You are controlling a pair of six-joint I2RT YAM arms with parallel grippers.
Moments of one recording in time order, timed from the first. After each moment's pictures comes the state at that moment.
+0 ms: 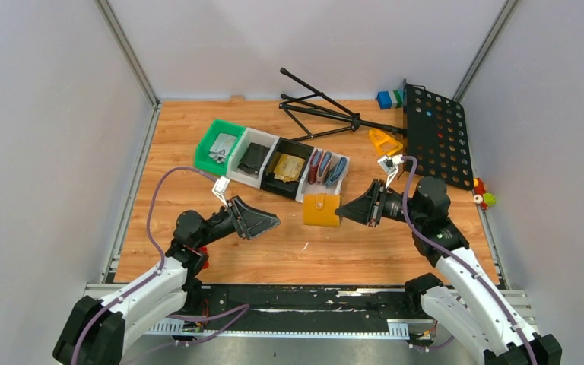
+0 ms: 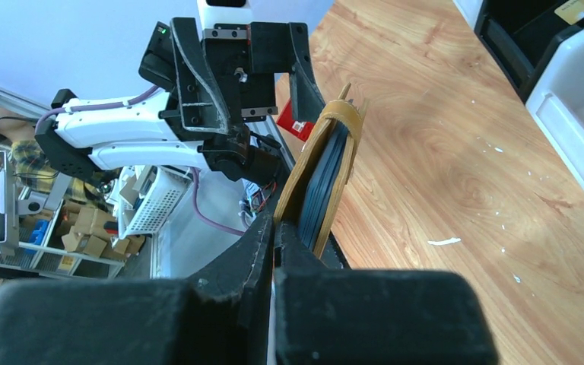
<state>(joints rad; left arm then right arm) -0.48 0.78 0.13 0.79 0.65 -1.08 0.34 0.72 0.56 0.04 -0.89 0.73</state>
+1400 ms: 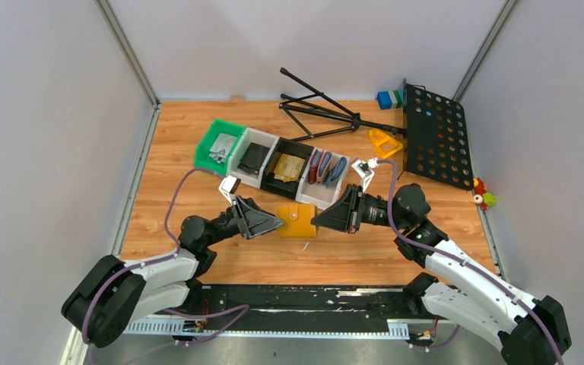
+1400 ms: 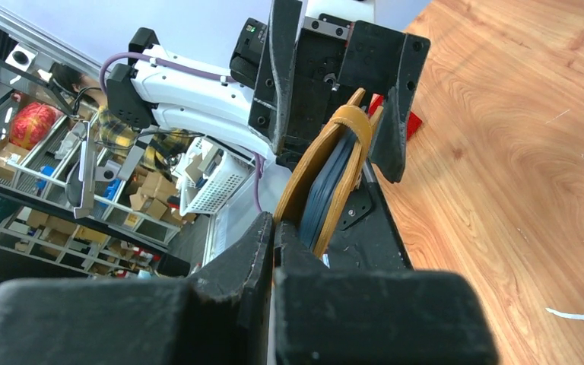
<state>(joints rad) -0.58 1.05 0.10 1.28 0.64 -1.39 0.65 0.83 0.52 0.41 -0.76 0.93</state>
